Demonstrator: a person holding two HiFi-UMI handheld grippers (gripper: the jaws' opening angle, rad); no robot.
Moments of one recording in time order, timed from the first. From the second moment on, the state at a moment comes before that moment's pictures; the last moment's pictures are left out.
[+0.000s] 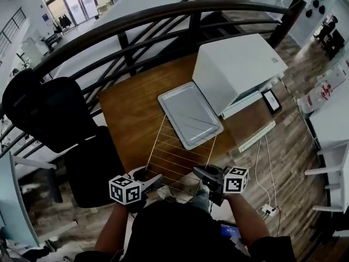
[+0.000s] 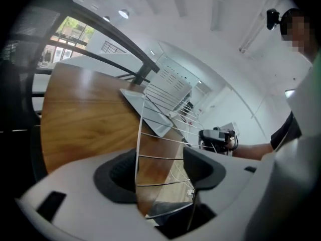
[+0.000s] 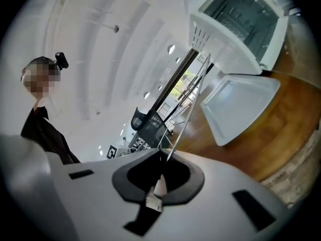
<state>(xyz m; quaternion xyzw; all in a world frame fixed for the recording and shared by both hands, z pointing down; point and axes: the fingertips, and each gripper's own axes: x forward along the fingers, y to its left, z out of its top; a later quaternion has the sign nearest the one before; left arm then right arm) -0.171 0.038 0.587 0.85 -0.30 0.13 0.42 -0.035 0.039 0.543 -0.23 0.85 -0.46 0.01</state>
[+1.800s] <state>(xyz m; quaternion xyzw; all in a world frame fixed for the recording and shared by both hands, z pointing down) -0.295 0.029 0.654 0.70 -0.51 0.14 0.48 -0.188 -0.108 0.656 -0.24 0.80 -0.44 -0.32</state>
